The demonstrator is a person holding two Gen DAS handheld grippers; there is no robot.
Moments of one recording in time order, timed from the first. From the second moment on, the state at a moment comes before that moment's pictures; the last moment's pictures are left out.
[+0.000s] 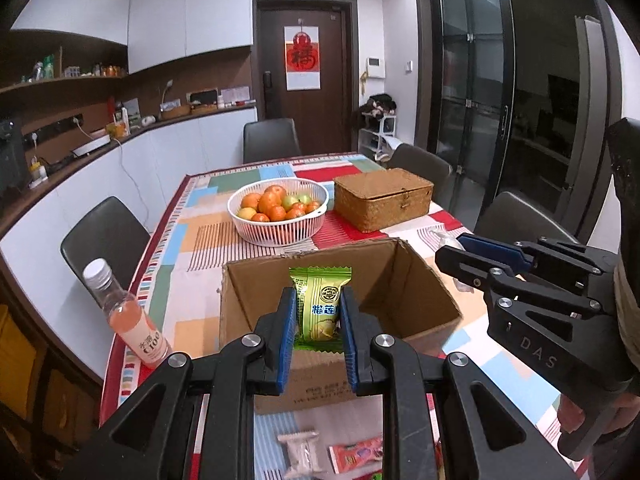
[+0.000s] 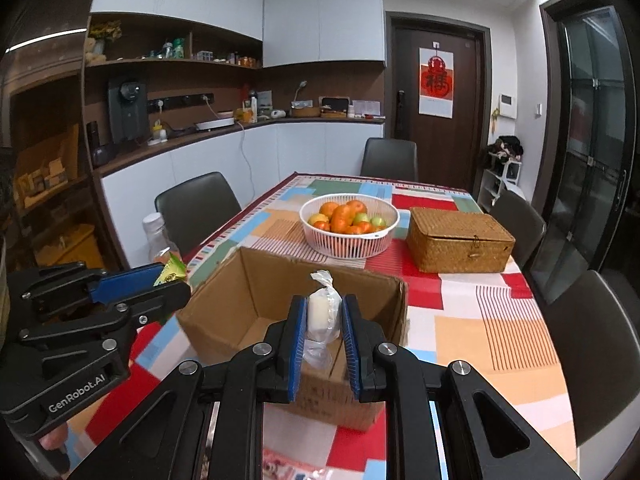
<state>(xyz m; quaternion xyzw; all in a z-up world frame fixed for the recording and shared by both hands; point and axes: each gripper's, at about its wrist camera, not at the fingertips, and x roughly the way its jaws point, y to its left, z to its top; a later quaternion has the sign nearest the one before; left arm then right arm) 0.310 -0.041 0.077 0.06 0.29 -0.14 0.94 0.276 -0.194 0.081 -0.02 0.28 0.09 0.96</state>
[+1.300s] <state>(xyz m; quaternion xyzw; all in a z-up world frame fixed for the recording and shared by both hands) 0.222 -0.039 0.051 0.10 0.30 -0.17 0.93 0.197 -0.184 0.053 -0.02 0.31 0.13 0.94</state>
